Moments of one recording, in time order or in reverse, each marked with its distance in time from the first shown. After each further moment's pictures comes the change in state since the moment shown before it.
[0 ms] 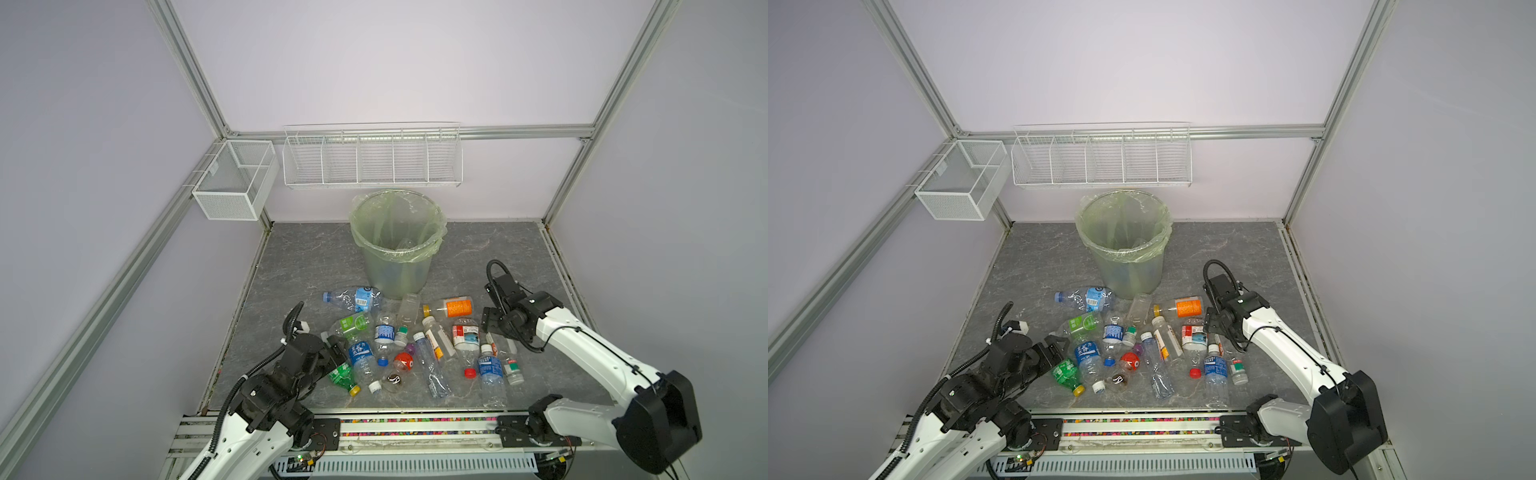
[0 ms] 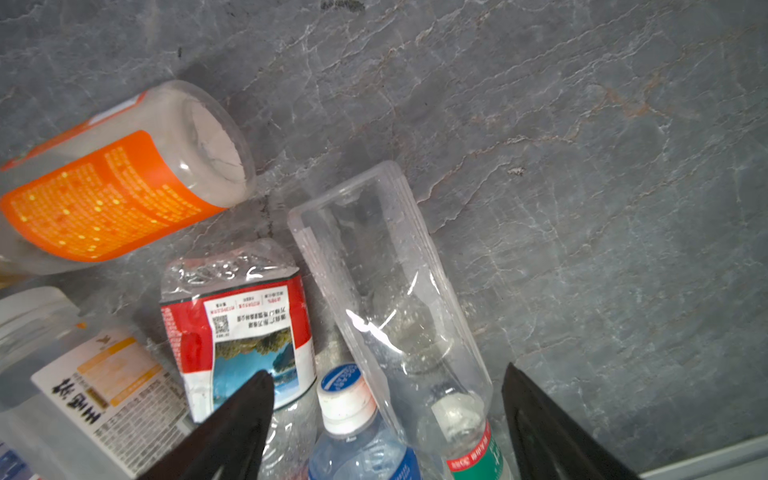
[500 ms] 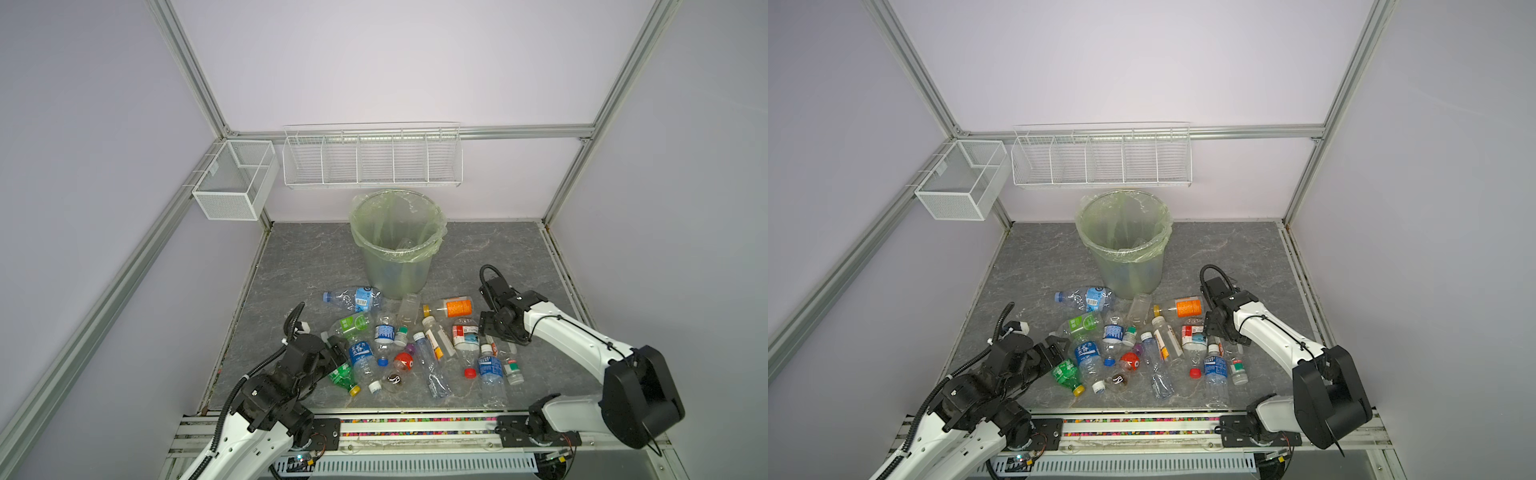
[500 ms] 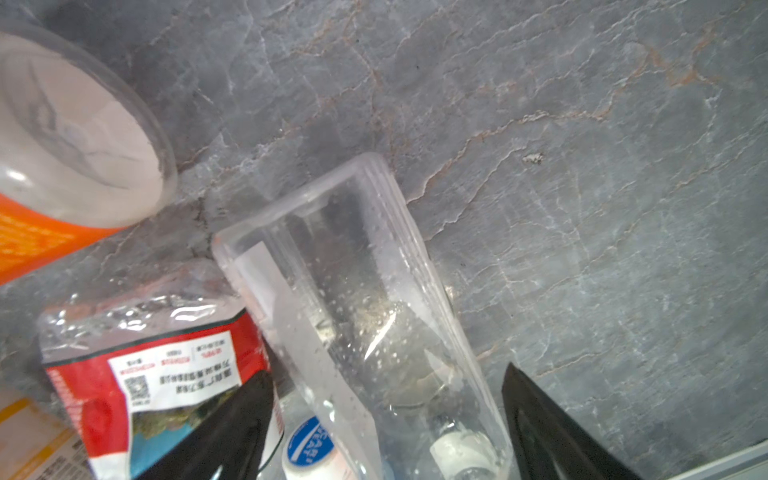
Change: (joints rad) left arm 0.000 0.000 -0.012 0.006 0.000 0.000; right arm -0.030 0.123 -0.038 0.071 -0.003 -0.006
